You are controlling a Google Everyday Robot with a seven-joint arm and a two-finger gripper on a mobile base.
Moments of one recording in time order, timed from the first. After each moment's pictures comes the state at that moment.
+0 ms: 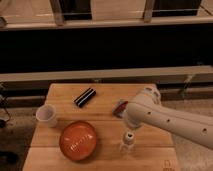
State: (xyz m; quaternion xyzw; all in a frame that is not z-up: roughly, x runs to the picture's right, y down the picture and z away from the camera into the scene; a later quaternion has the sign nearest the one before) arm 0.106 0.216 0.685 -0.27 -0.10 -0.15 0.95
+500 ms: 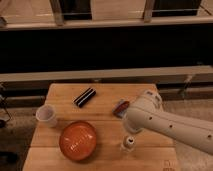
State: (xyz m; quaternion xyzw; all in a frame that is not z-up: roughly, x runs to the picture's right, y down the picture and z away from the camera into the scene) arm 0.099 0.239 0.663 -0.28 -0.12 -0.17 0.94
